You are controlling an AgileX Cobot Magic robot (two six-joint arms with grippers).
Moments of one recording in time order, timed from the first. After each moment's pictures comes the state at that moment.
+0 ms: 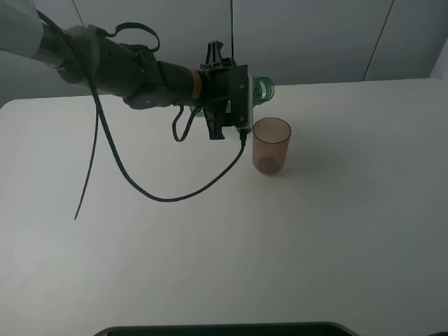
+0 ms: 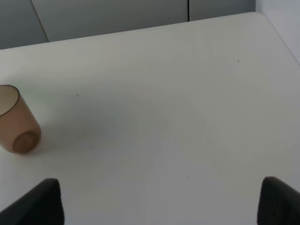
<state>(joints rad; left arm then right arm) -0.73 2.14 -1.32 0.78 -0.27 0.42 -0.03 0.00 -0.51 -0.01 1.11 0.11</state>
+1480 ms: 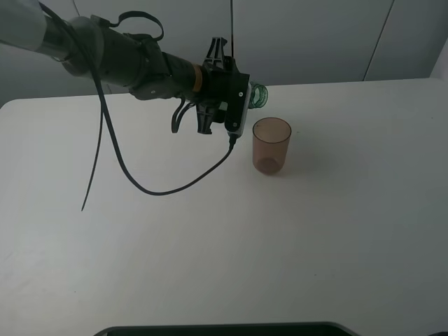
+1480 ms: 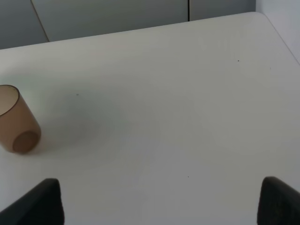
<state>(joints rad) -0.73 2.14 -1.39 0.77 -0.11 0.62 -0.03 0.00 -0.51 -0.01 1.11 0.11</state>
